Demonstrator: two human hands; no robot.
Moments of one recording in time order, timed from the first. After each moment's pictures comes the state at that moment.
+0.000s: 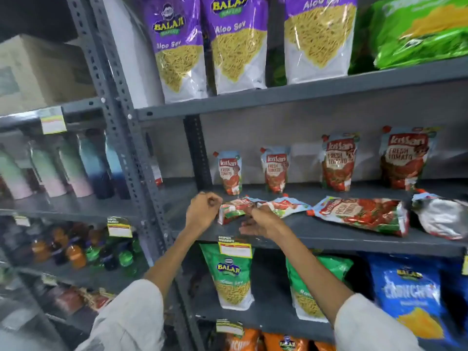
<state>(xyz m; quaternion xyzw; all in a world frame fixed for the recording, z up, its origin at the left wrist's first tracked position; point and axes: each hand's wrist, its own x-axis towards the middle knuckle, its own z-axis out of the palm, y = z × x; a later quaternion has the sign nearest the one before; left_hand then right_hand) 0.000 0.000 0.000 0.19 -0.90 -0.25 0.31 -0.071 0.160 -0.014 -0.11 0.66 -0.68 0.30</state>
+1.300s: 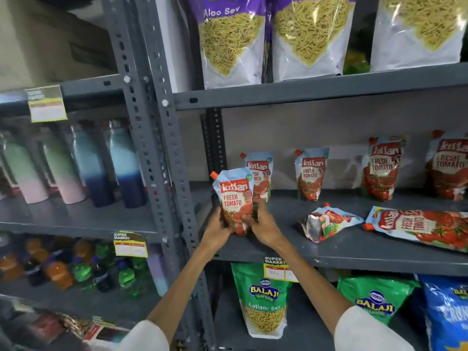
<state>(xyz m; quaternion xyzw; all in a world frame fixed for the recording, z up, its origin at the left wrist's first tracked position) -0.019 -0.124 -0.051 0.06 -0.79 -0.57 0.23 -0.089 0.012 -0.044 -0.32 0.76 -0.56 0.02</state>
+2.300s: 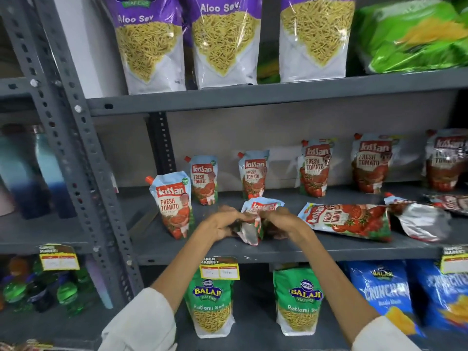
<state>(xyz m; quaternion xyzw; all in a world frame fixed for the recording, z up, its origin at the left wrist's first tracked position) -0.100 0.040 -0.009 0.12 -0.72 -0.68 -0.07 -0.144 0.207 -0.019 -0.06 0.79 -0.58 0.16</state>
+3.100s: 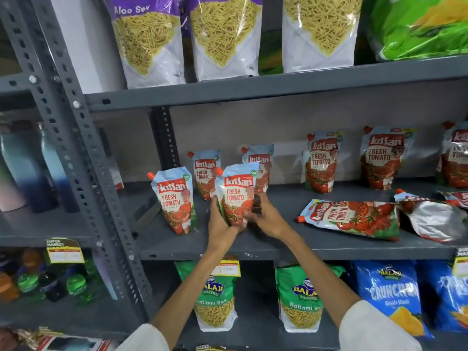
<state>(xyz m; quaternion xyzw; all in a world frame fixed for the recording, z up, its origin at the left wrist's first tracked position) -0.082 0.043 -0.063 0.09 -0.76 -0.56 0.31 -0.156 0.180 -0.048 -0.33 0.76 -0.55 0.03</state>
